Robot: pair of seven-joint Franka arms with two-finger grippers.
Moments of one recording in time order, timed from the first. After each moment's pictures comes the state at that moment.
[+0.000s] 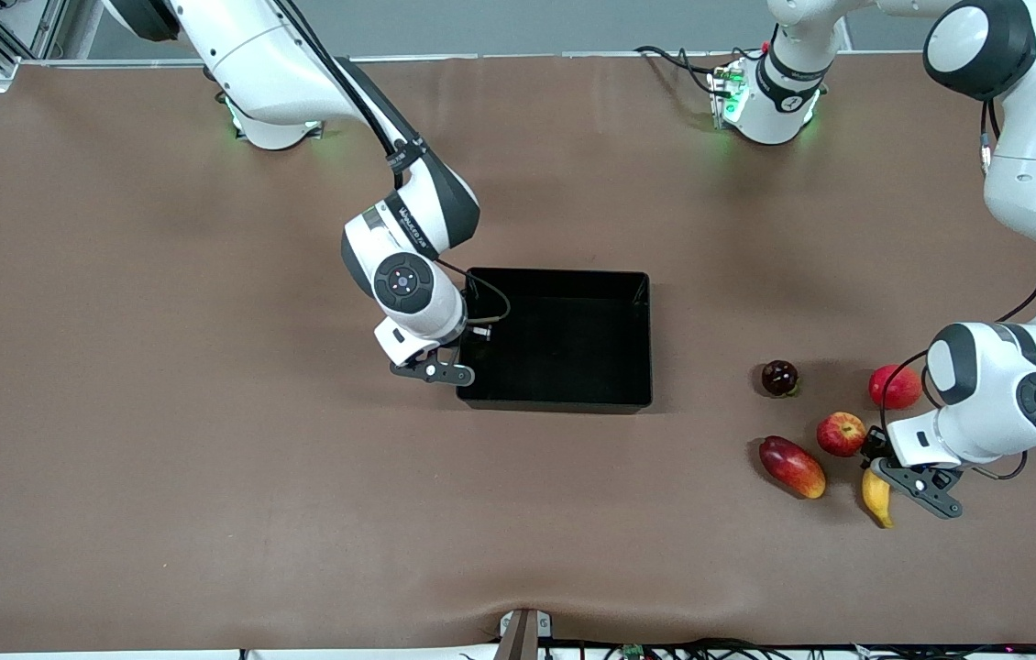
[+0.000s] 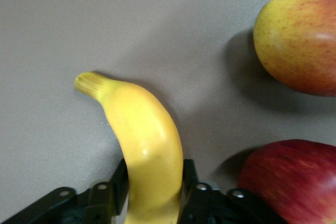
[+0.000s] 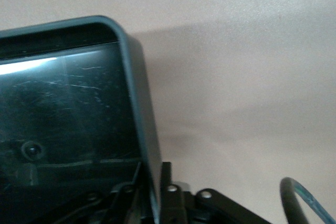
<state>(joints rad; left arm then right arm) 0.40 0.90 -0.35 -1.45 0.32 2.43 0.65 0.59 0.65 0.04 -1.58 0.14 2.15 0.72</state>
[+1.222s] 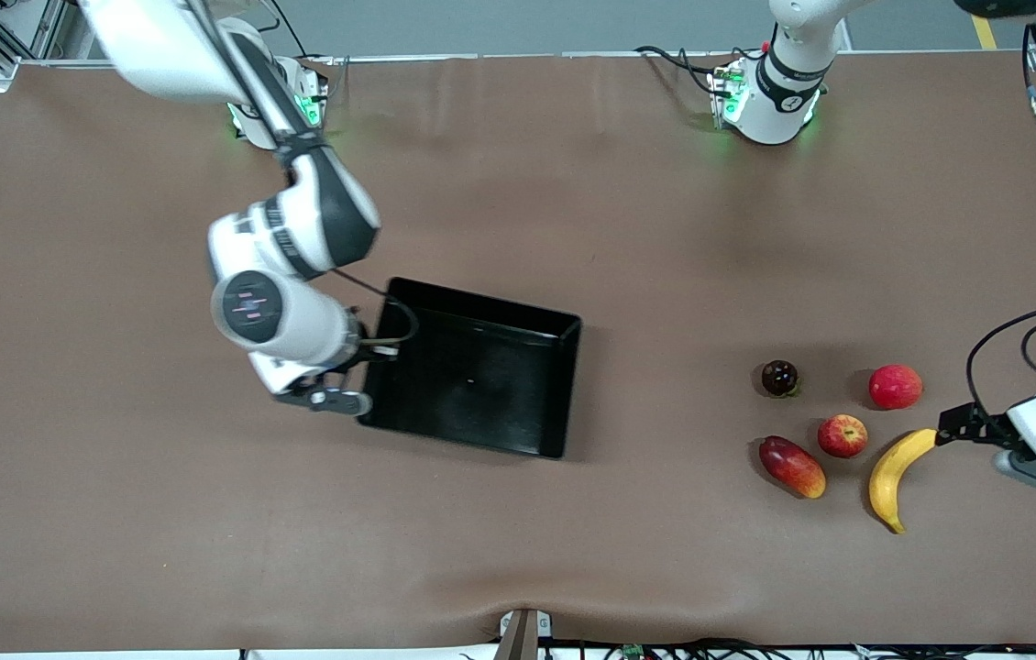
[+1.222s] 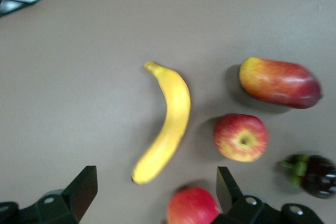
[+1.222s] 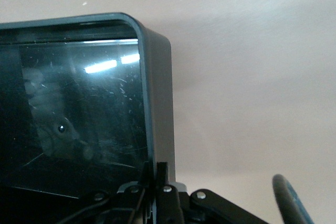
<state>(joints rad) 0.47 0.60 -0.40 -1.41 0.18 2.07 0.42 0.35 0.48 0.02 -1.55 0.14 1.89 0.46</state>
